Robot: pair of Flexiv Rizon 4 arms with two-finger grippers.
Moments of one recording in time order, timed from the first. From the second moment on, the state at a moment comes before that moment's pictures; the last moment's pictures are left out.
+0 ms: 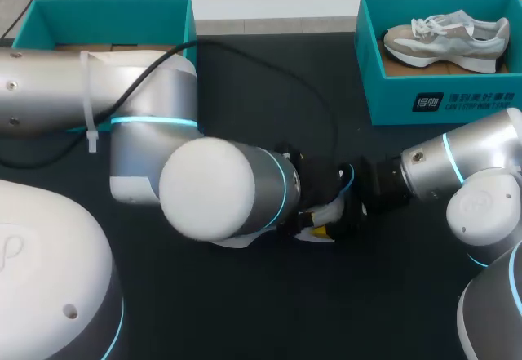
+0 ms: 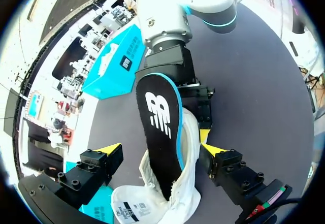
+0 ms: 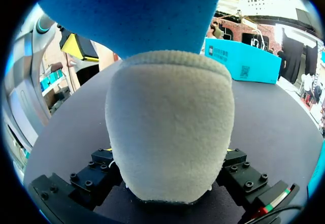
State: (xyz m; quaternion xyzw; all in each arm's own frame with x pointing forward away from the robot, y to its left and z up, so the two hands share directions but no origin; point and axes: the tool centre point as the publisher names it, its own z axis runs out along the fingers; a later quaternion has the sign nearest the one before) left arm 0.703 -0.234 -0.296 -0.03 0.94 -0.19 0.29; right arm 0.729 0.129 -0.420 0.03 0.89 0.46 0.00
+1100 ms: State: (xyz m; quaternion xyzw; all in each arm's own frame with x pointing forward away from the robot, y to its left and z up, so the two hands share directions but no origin) left arm 0.724 -0.246 -0.309 -0.06 0.90 -0.21 0.38; right arm 0.729 0.129 -0.420 0.03 0.89 0.46 0.00
